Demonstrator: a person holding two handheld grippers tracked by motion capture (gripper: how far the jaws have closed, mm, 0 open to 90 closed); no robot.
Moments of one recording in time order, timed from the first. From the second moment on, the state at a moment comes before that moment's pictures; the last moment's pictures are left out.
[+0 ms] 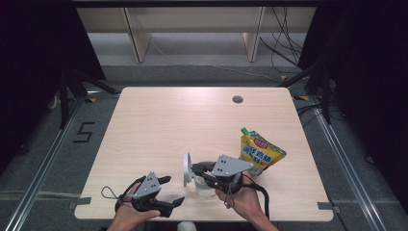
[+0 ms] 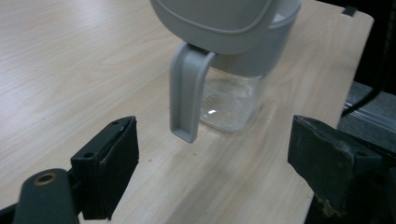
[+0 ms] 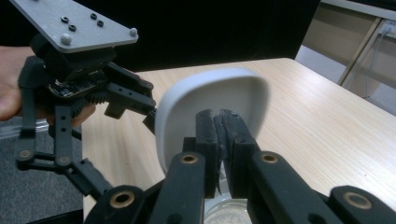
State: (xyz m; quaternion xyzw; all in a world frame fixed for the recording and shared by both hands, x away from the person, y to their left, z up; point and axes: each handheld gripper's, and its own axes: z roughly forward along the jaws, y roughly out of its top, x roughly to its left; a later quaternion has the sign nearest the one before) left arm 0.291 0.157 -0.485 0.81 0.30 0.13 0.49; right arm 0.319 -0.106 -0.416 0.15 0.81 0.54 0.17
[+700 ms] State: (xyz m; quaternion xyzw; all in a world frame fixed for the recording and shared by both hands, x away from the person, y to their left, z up) left arm 0.281 0.161 -0.490 0.80 0.32 0.14 0.48; right arm 0.298 -0.195 -0.433 0.26 0.78 0.54 0.19
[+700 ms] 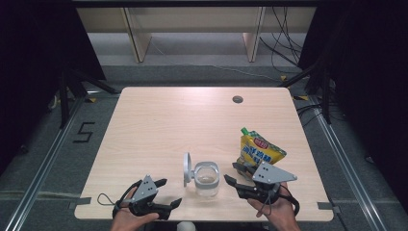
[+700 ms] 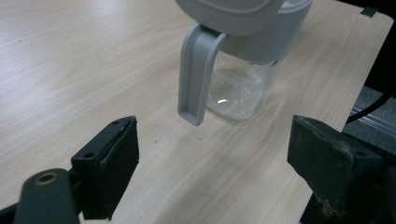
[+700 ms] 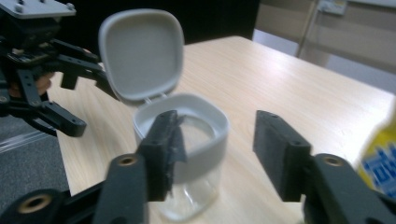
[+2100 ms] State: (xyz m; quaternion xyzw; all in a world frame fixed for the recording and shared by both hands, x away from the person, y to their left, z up) left arm 0.284 0.160 -0.489 0.82 0.32 0.14 0.45; right arm 0.294 -0.272 -0.486 0.40 0.76 0.47 0.19
